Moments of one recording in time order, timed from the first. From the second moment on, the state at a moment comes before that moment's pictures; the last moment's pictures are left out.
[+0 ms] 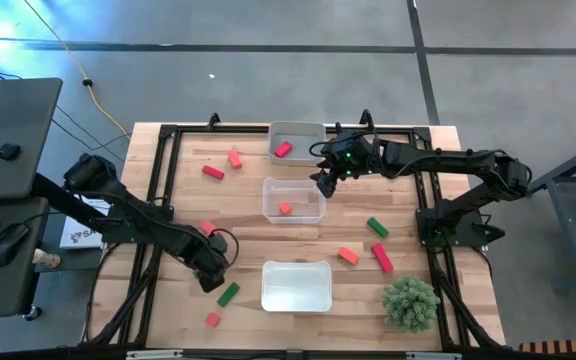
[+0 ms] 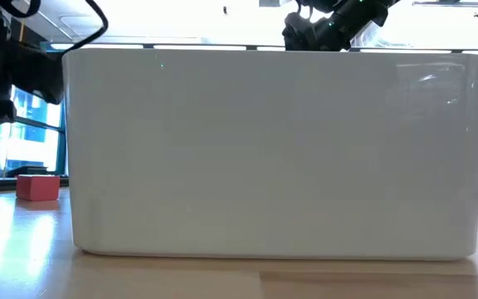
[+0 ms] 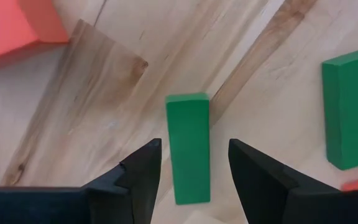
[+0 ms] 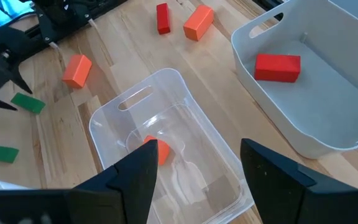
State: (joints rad) left arm -0.44 1.46 0.77 -0.79 0.02 -1.14; right arm -0.26 1.42 1.09 -0.38 -0.01 0.31
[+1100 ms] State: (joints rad) left arm -0.58 1.58 0.77 -0.78 0.08 -1.26; right arm -0.26 1.42 1.09 -0.38 -0.01 0.31
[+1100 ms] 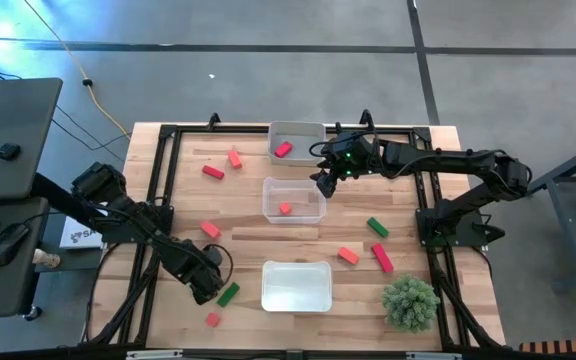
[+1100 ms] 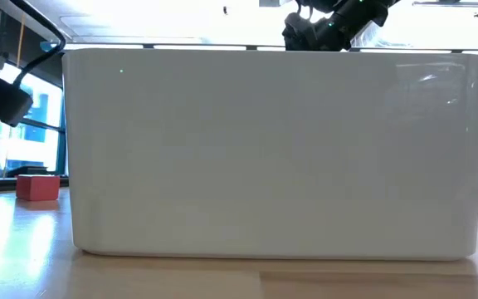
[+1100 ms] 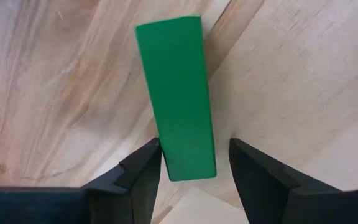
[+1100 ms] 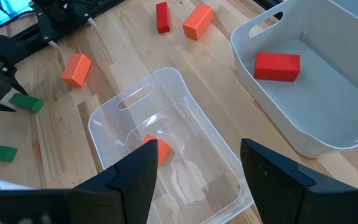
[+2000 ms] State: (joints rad) left arm -0.57 1.59 0.83 -0.79 -0.10 -1.15; right arm -0.26 1.42 1.09 -0.34 -0.19 0.45
